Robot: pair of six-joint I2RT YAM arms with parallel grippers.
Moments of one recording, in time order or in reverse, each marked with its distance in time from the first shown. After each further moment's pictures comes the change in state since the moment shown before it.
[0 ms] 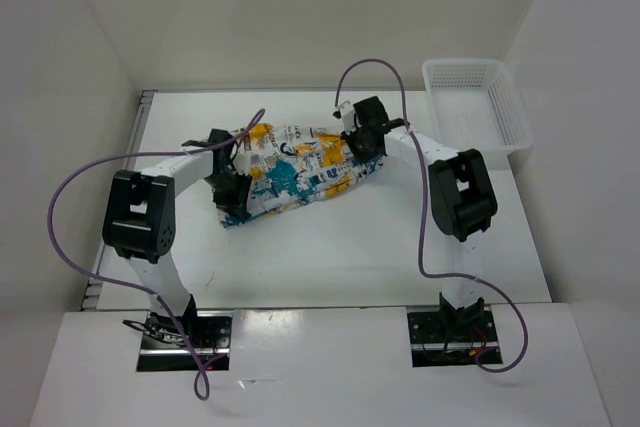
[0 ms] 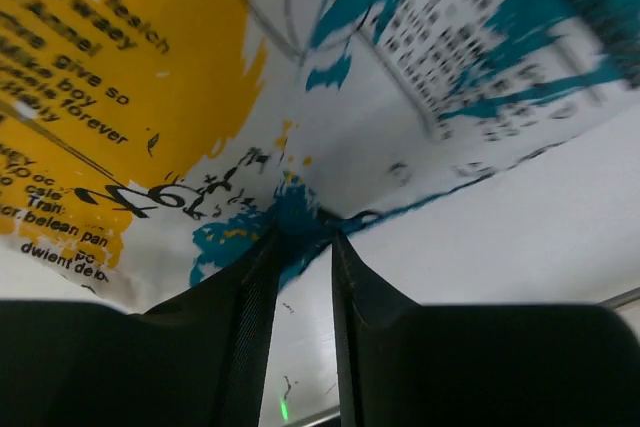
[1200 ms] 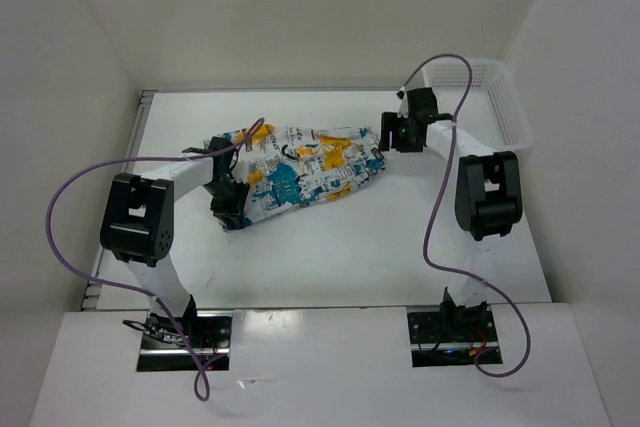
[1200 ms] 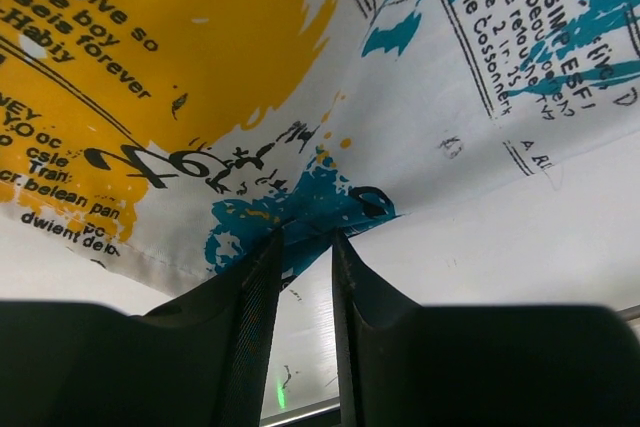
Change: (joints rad) left arm -0.006 0.003 -0.115 0.010 -0.075 -0.028; right arm -0.248 -0.073 -0.047 0.028 -0.082 0.398
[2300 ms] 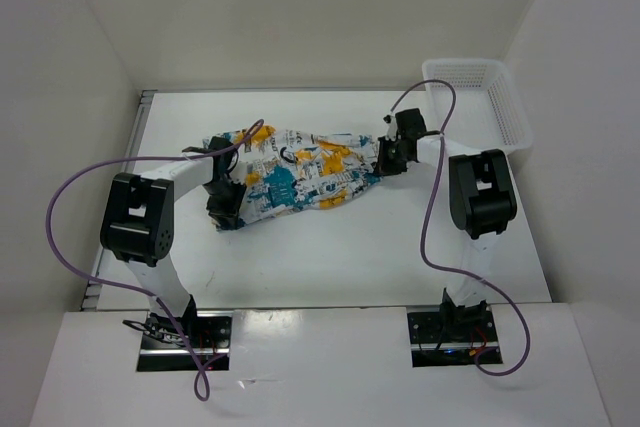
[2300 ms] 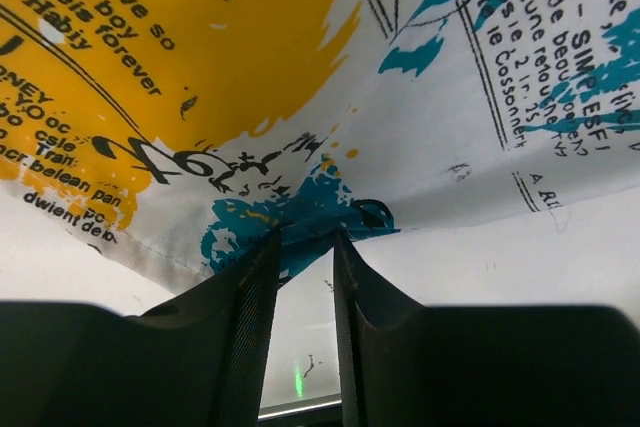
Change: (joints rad) left arm 0.000 0.002 0.008 -0.024 -0.089 0.002; right arm 0.035 0.078 -0.169 0.054 -0.150 0.062
